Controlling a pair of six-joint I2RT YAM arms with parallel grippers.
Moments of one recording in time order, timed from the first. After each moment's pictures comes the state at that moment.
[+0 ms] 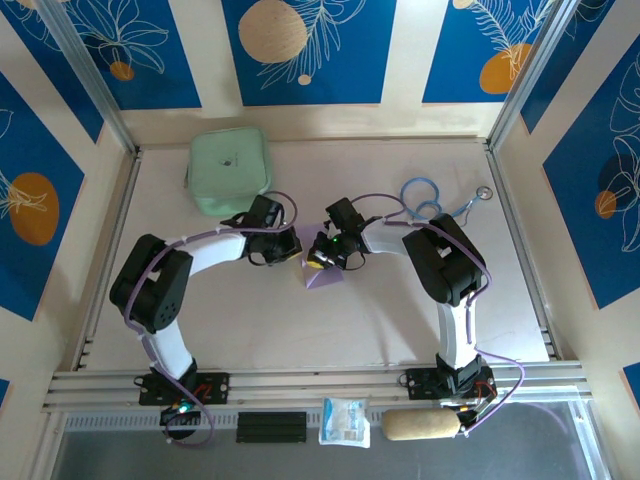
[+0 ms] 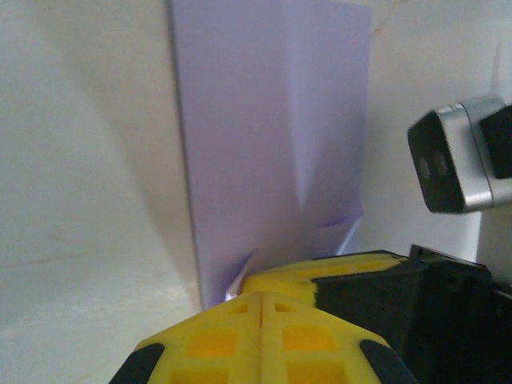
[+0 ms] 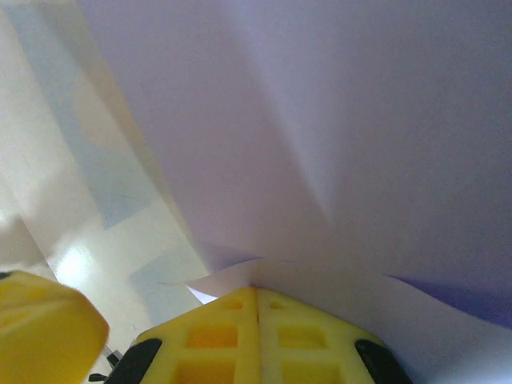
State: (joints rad) left arm -0.53 1.77 1.03 -0.23 0.37 -0.86; right arm 0.59 2.00 1.16 -0.22 -0.53 0.95
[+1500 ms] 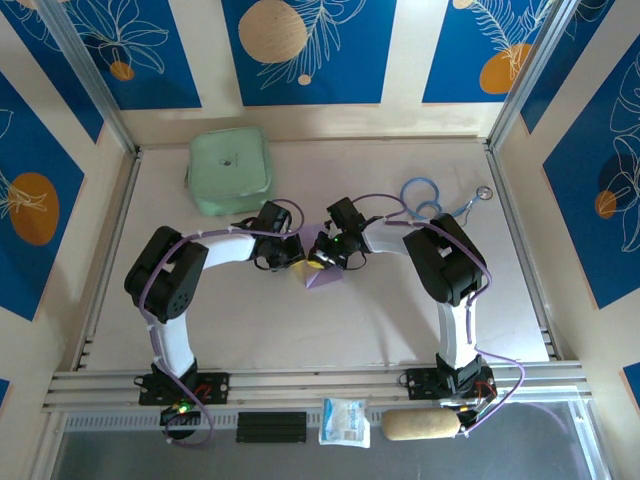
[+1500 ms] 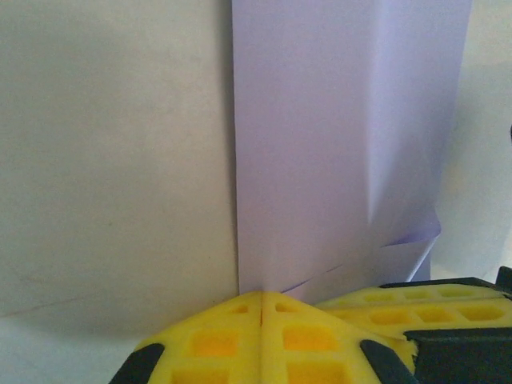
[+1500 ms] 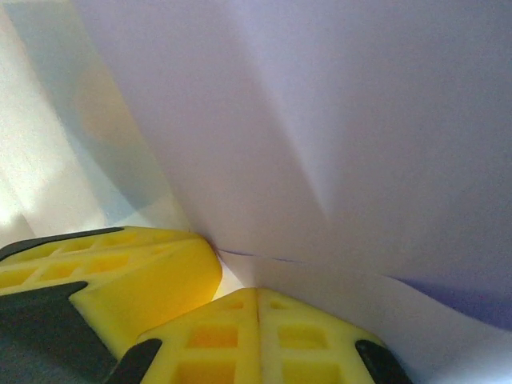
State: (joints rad) left arm -0.55 1.87 1.04 -0.22 0.34 -0.84; right arm 0.58 2.00 1.15 -0.23 -0.55 0.95
